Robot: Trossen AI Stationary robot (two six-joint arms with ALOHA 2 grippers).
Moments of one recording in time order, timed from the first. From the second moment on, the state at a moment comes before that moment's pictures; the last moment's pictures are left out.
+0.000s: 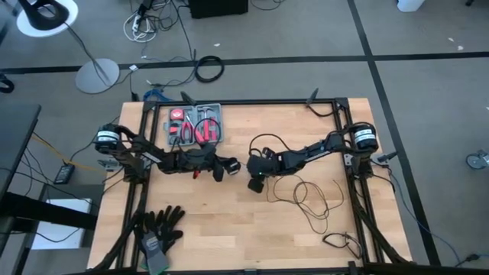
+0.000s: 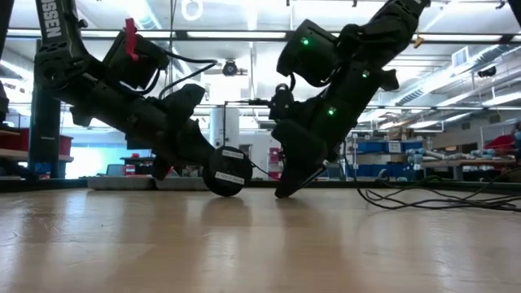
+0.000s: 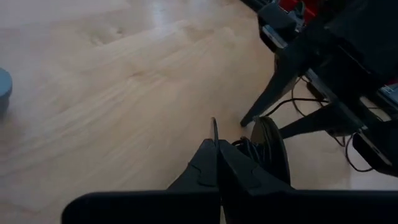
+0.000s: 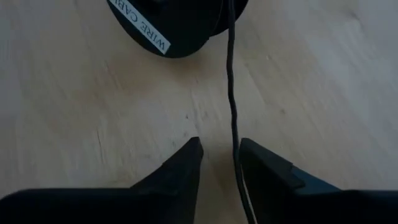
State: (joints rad) left arm 0.05 1.65 0.35 0.89 -0.23 -0.63; right arm 0.08 1.92 1.03 -0.10 0.28 0.37
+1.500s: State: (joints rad) left arm 0.05 1.61 0.11 1.34 -0.24 -0.69; right arm 0.24 1.92 0.82 0.48 0.66 0.34
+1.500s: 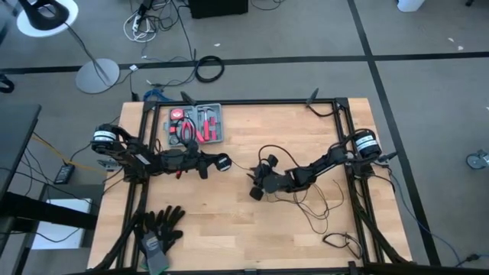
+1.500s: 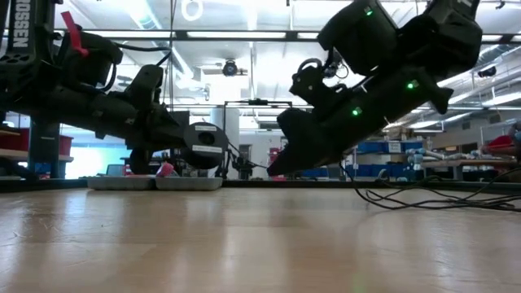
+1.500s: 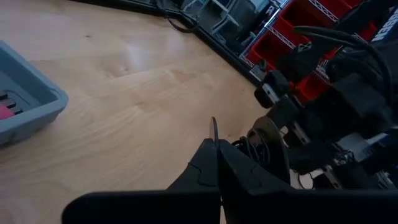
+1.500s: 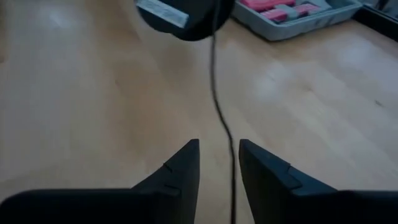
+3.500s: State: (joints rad) left arm 0.02 1.61 0.60 0.43 -0.22 -0.47; right arm 0.13 1.82 1.05 0.02 0.51 0.24
